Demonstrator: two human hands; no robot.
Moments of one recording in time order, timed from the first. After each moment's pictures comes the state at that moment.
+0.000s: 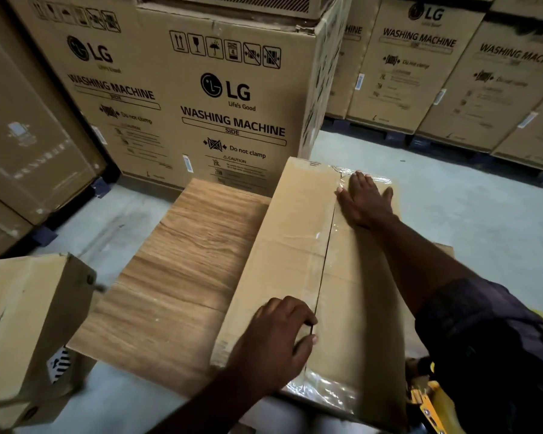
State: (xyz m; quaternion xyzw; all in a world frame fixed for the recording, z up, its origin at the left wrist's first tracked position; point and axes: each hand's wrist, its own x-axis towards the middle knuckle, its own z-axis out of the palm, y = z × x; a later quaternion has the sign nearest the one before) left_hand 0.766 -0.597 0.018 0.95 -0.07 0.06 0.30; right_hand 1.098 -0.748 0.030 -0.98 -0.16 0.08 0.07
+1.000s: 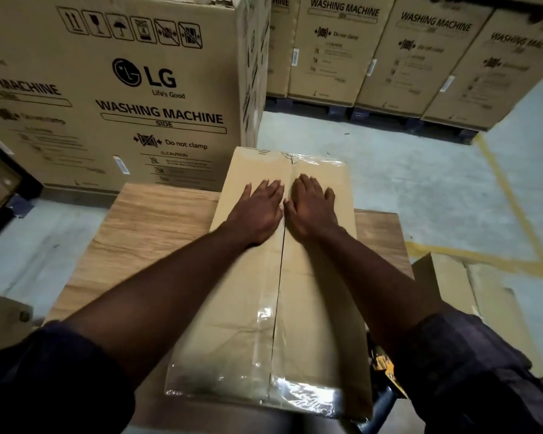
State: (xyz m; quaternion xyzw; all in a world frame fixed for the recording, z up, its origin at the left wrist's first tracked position) left_hand 1.017 -0.588 0.017 0.99 -0.15 -0.03 0.06; right_hand 1.039 -0.743 0.018 -0.98 -0.14 0.02 0.12
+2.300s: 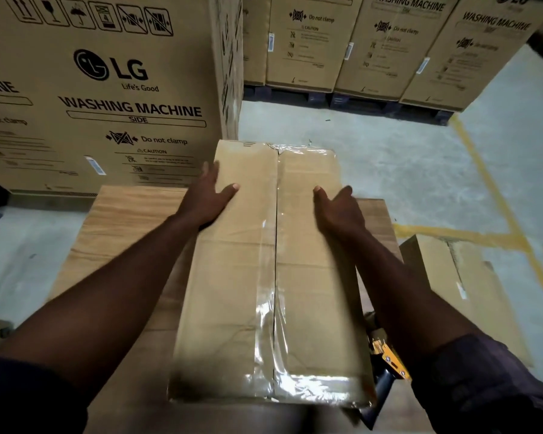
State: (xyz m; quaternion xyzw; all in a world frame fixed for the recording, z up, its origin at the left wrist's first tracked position) left_hand 1.039 -0.515 0.008 0.94 0.05 -0.02 0.35; right_hand 1.031 -0.803 0.018 -0.93 0.18 0.06 0.31
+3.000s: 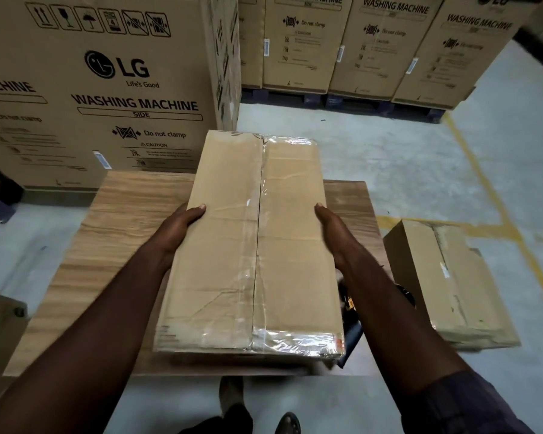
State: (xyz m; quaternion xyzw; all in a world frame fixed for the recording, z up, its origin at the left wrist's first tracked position) left_hand 0.868 -0.529 0.035 0.63 0.19 -0.13 0.74; right_hand 0.894 -0.839 0.022 -0.61 0.20 0.22 0.73
